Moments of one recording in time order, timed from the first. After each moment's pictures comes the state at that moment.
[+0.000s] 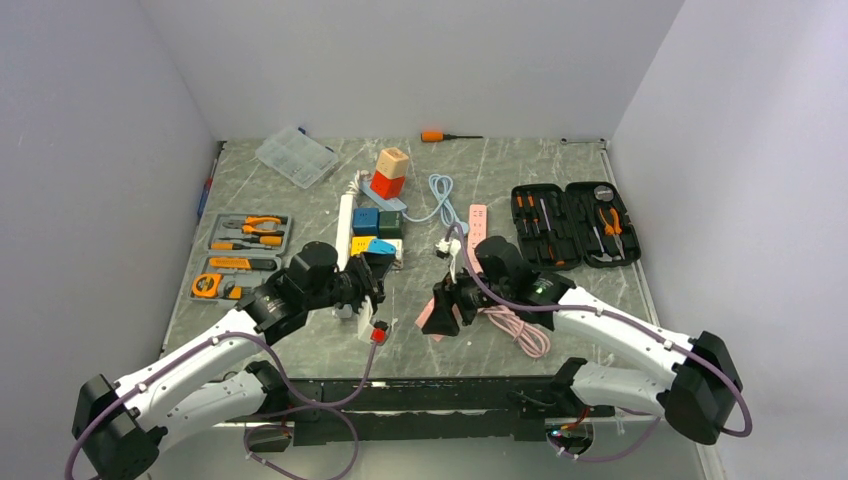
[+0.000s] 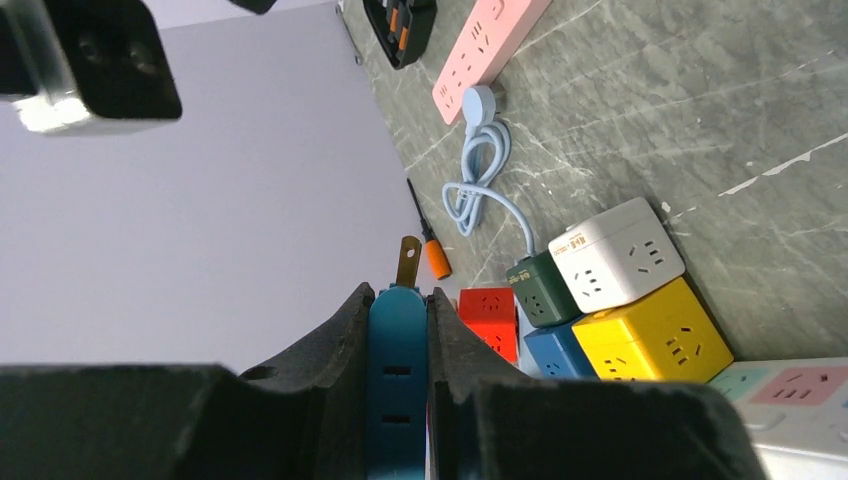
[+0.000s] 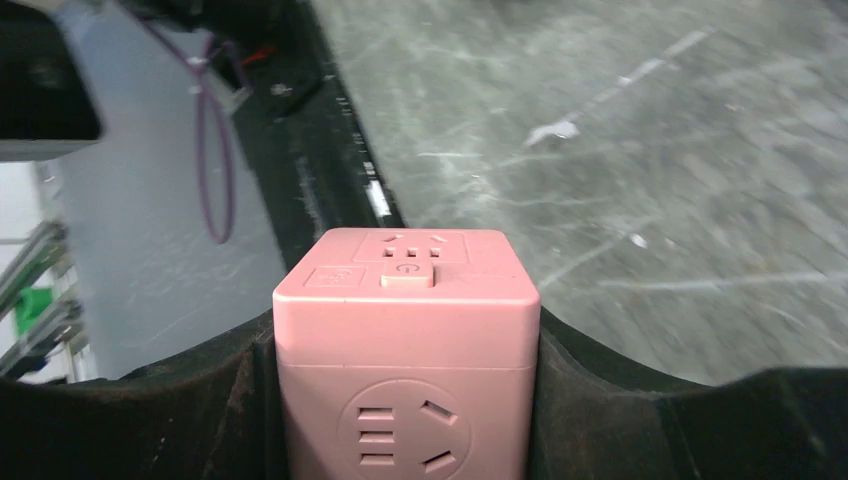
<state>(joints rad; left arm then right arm) -0.76 0.88 0.65 -0.21 0.35 1.71 0.82 1.09 0.72 -0.26 -0.58 0.25</state>
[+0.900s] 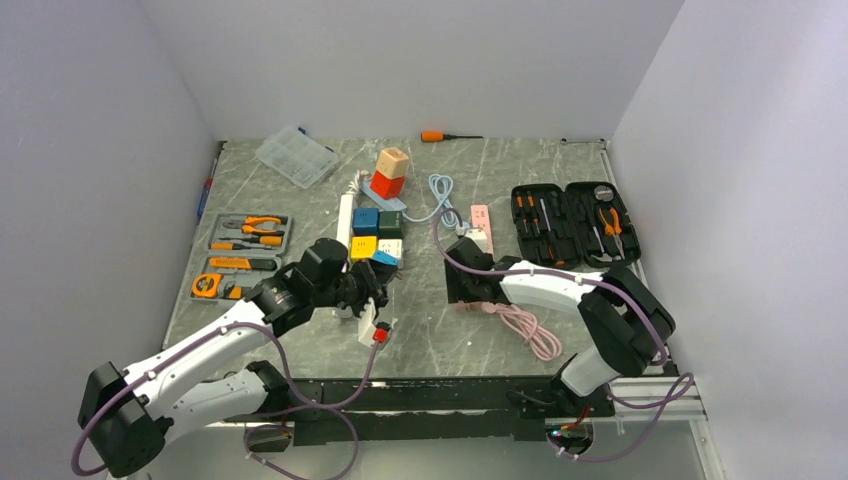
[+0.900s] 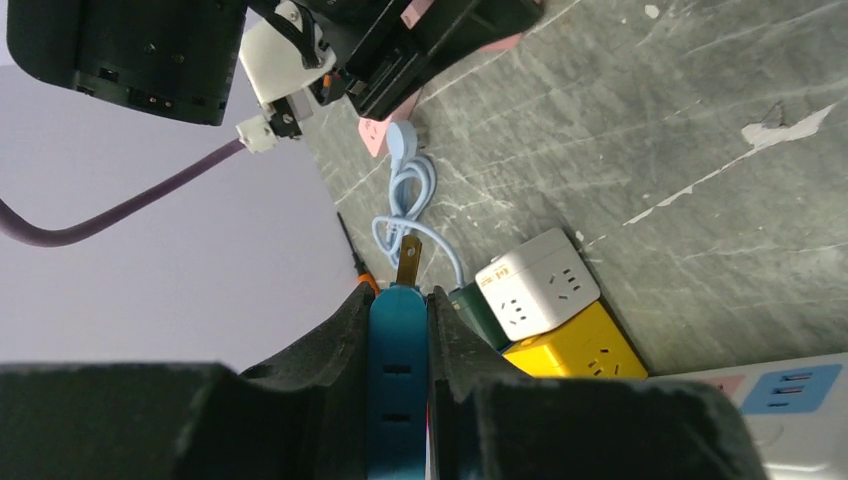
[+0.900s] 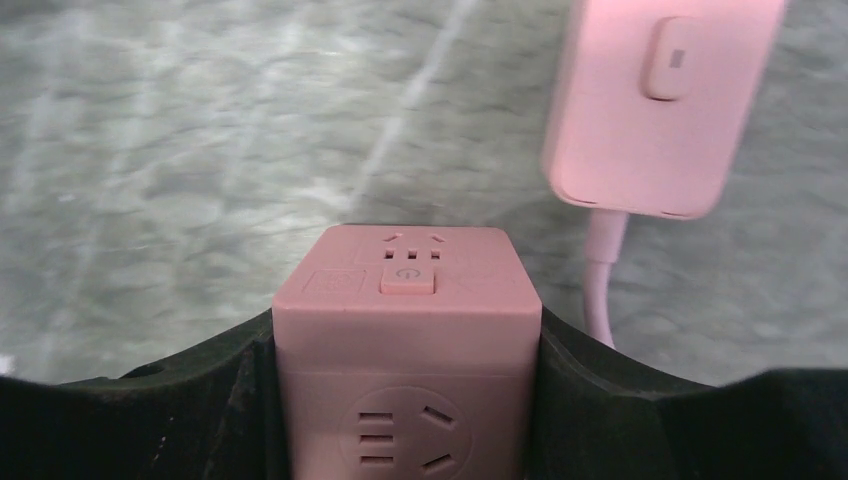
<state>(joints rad) -0.76 0.94 0.68 -0.31 0.39 1.68 0.76 1.54 0.77 -0.27 0.24 0.56</state>
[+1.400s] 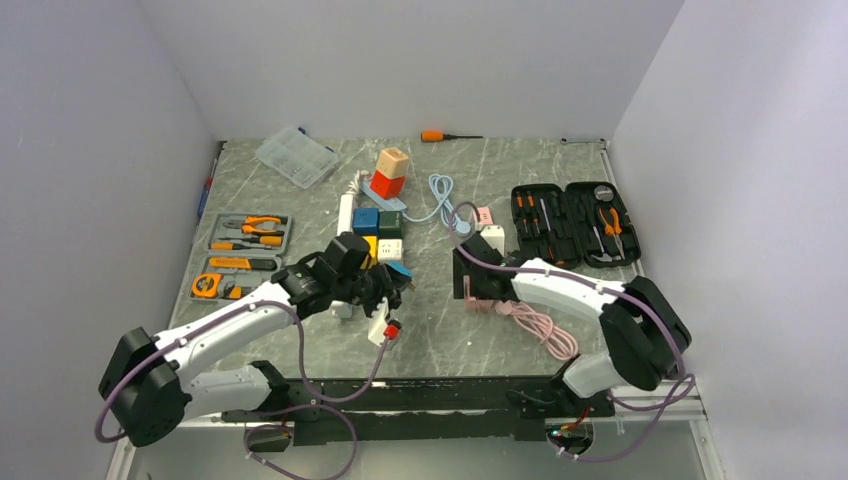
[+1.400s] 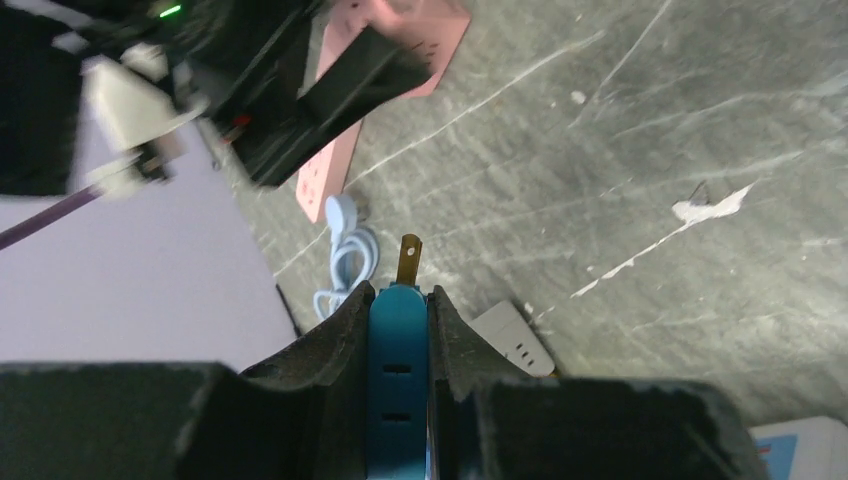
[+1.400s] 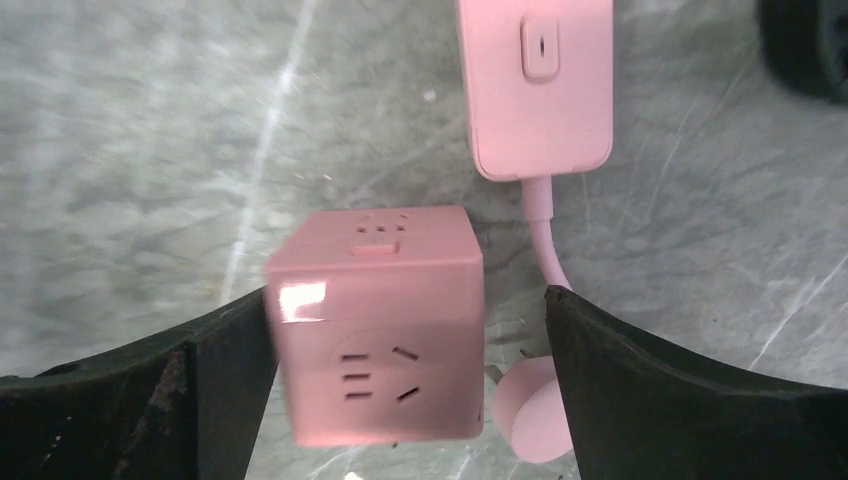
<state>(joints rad) -0.77 1.12 0.76 -0.36 0.50 1.66 0.74 1.47 0.78 -0.47 0.39 0.66</state>
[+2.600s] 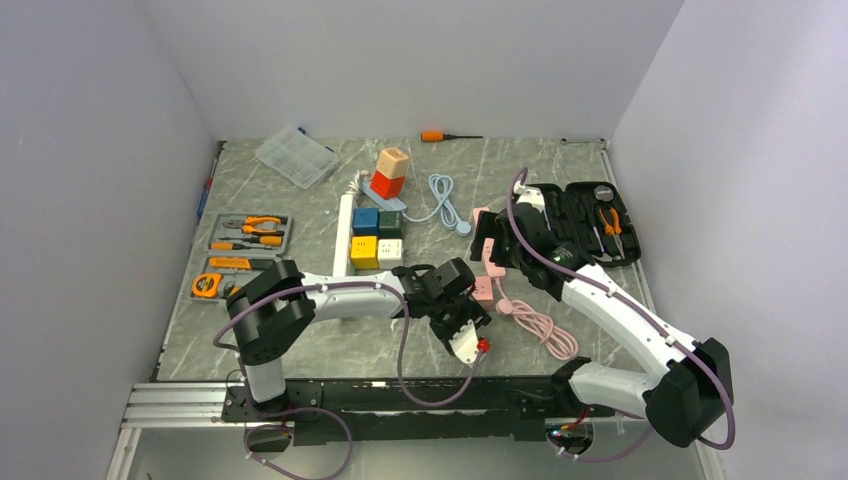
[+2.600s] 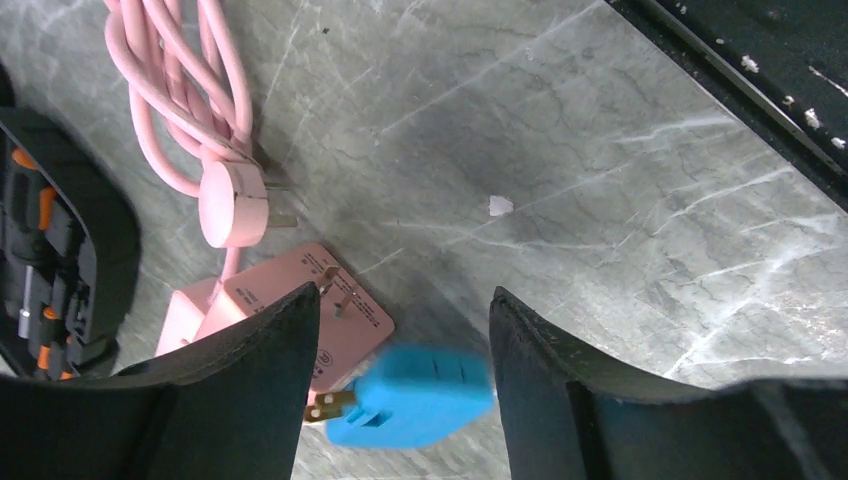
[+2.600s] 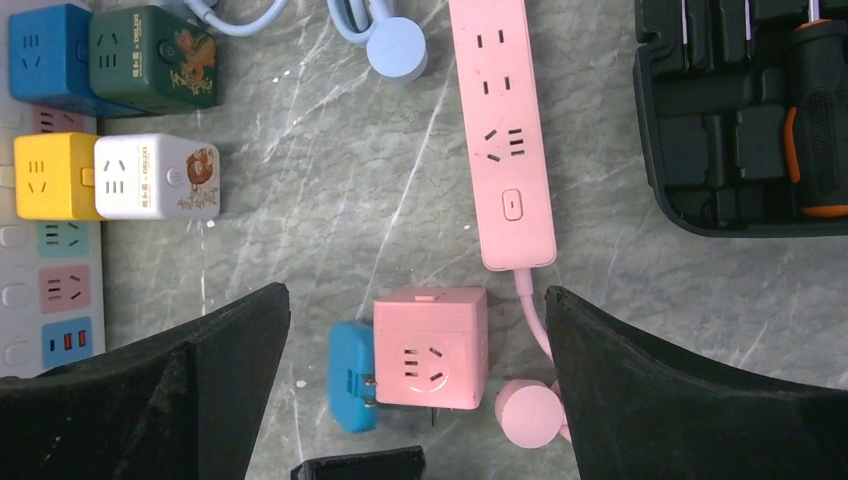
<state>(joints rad) -1.13 1.79 1.14 -0.30 0.42 1.33 0.56 1.13 0.88 -0.48 0.28 0.57</state>
